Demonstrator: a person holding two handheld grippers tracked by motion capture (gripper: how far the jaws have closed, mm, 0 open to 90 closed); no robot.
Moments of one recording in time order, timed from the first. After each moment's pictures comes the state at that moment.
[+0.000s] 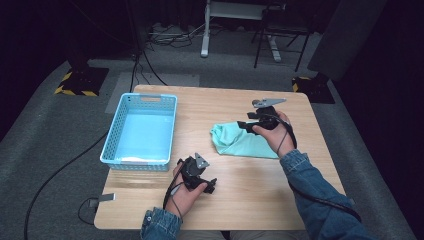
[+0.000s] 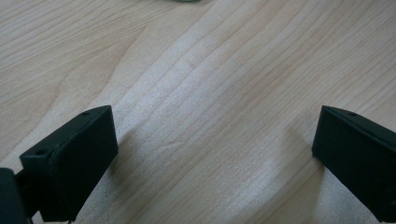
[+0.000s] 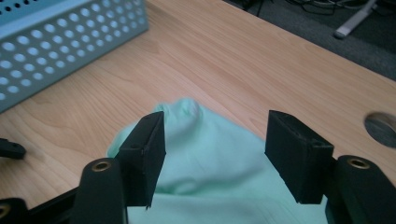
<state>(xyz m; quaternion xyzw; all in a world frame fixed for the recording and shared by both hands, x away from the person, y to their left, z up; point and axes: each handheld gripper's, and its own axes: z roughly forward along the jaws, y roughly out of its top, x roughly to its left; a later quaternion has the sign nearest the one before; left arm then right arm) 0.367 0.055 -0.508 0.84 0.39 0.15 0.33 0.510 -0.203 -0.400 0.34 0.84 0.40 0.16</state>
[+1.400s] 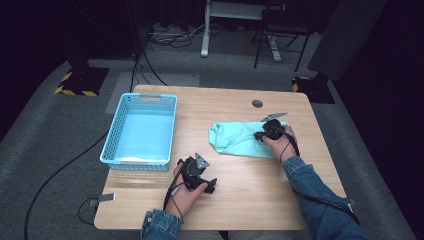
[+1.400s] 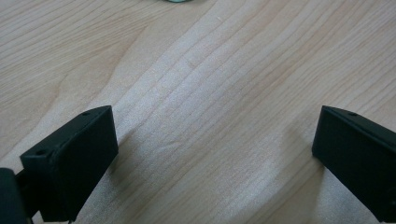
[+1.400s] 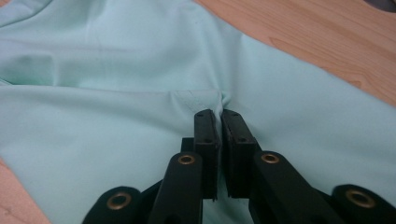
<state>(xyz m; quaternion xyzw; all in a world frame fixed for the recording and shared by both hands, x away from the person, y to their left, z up) 0.367 0.054 -0.509 0.84 0.39 0.15 0.33 0.528 -0.250 -0.480 0.39 0.86 0.30 0.15</state>
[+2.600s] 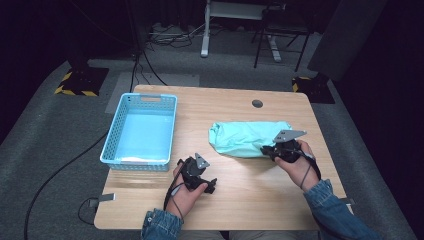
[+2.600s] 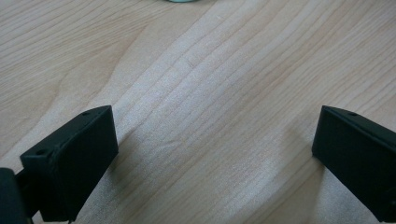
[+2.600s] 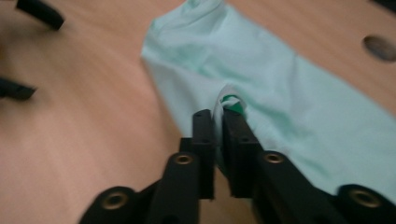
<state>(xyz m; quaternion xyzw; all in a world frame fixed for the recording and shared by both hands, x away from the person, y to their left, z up) 0.366 0.054 -0.509 0.84 0.39 0.15 0.34 0.415 -0.257 -0.420 0.30 0.88 0.34 0.17</state>
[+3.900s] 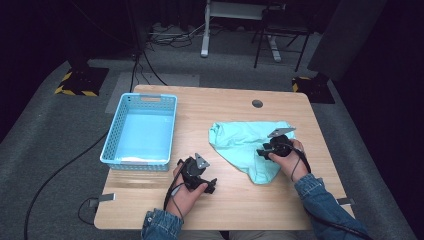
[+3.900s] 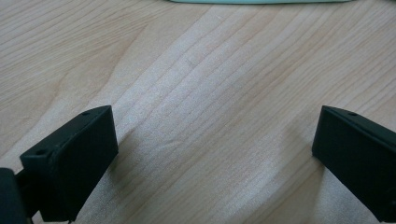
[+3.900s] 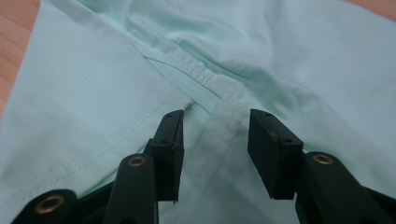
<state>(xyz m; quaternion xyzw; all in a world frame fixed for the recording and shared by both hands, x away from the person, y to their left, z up) 0.366 0.054 -0.509 0.84 0.39 0.15 0.34 0.469 -0.265 -0.481 0.37 0.87 0.30 0.14</state>
